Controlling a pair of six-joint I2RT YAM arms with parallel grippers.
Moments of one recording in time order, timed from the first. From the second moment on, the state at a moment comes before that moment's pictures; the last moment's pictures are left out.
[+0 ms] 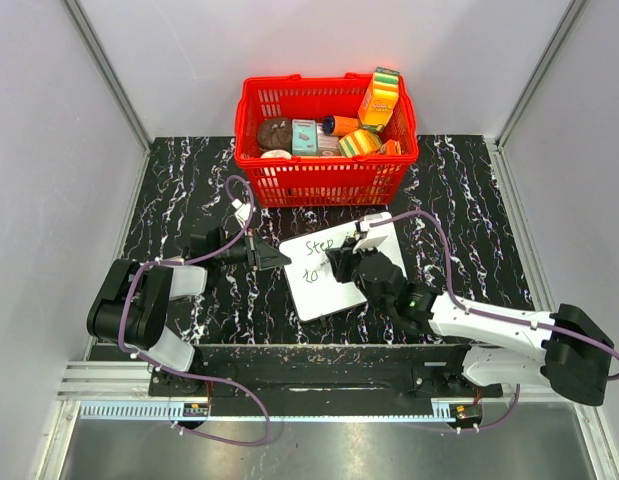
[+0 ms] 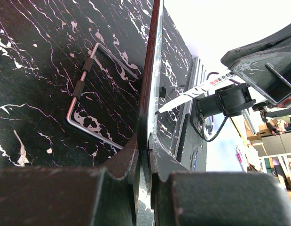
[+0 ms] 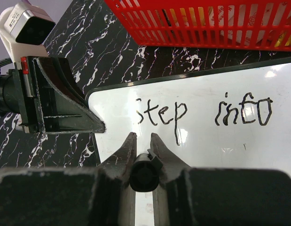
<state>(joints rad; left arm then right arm) -0.20 1.55 0.47 0.77 1.10 -0.62 1.05 1.16 0.63 0.29 0.54 0.51</state>
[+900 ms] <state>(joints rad) -0.20 1.55 0.47 0.77 1.10 -0.62 1.05 1.06 0.56 0.34 0.56 0.48</state>
